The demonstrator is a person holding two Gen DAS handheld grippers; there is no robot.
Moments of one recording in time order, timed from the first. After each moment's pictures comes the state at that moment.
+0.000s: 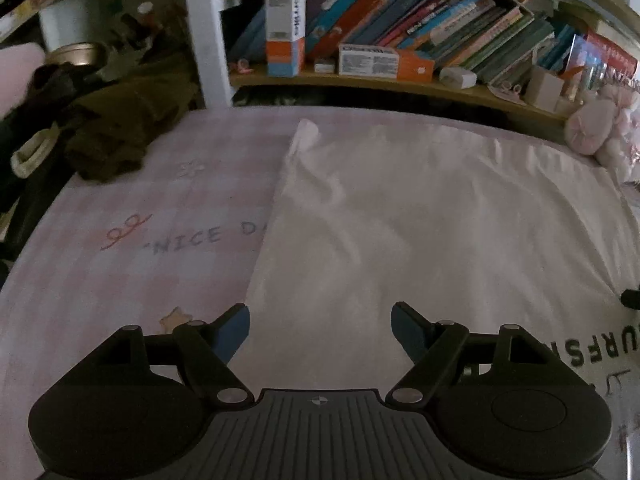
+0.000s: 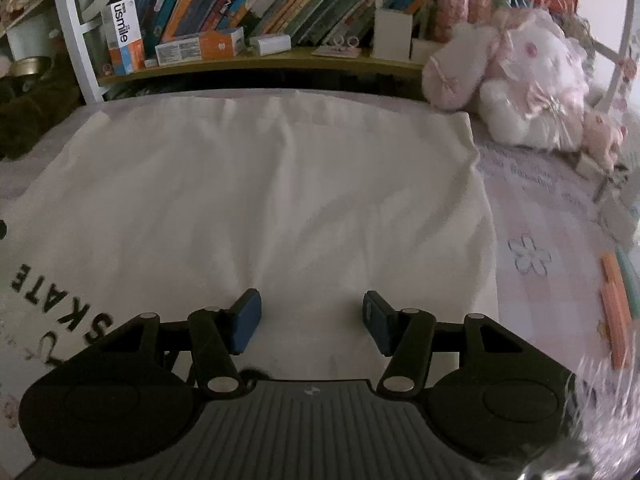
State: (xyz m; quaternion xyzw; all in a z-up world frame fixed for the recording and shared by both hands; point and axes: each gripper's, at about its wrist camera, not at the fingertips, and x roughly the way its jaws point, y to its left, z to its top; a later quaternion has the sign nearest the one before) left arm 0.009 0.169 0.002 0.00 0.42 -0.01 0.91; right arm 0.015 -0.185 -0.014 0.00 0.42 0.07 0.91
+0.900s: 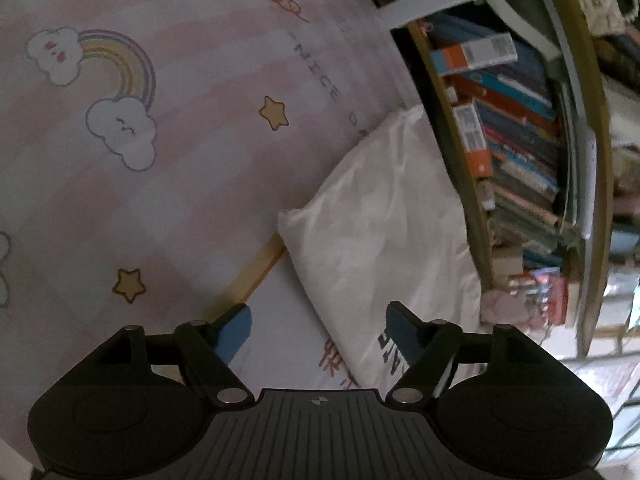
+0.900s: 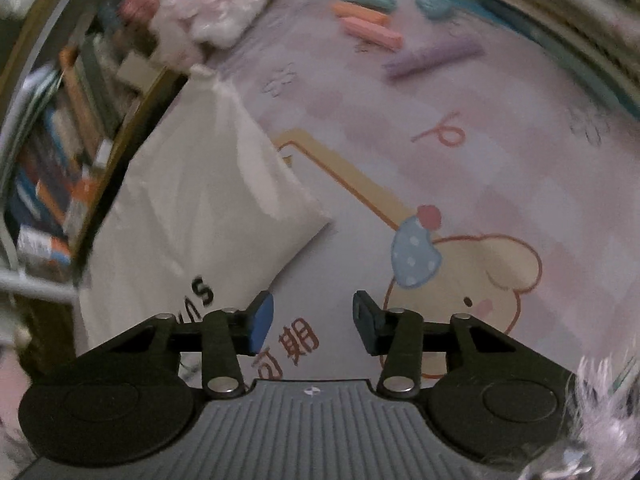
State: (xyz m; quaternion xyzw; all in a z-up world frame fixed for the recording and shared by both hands) left arm -0.050 0.269 -0.053 -0.52 0.44 -0.01 0.73; right arm -0.123 -0.321 -0.016 0.46 0.43 -0.11 0.77
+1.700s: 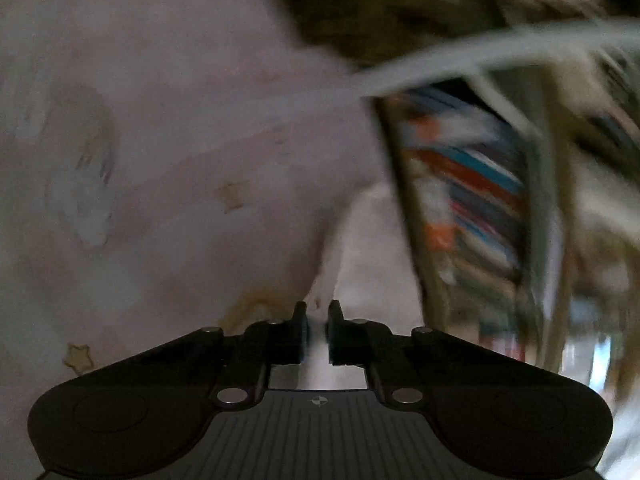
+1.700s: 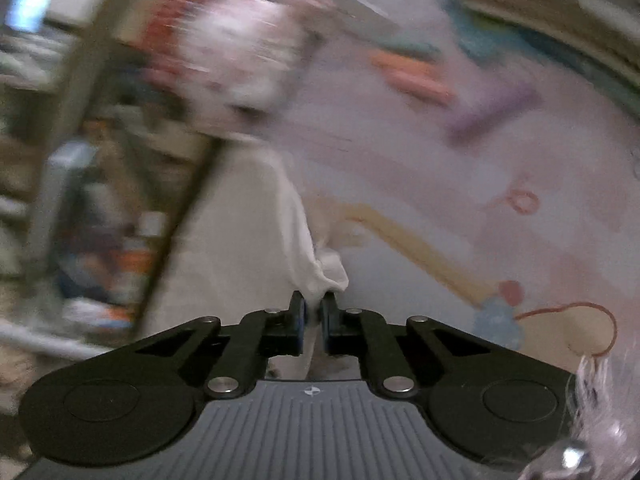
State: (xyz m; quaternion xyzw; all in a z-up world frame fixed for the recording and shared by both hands) left arm -0.042 0.286 -0.035 -0.54 0.36 0.00 0.76; right arm -0.107 -0.334 0.014 0.50 0.33 -0.06 0.80
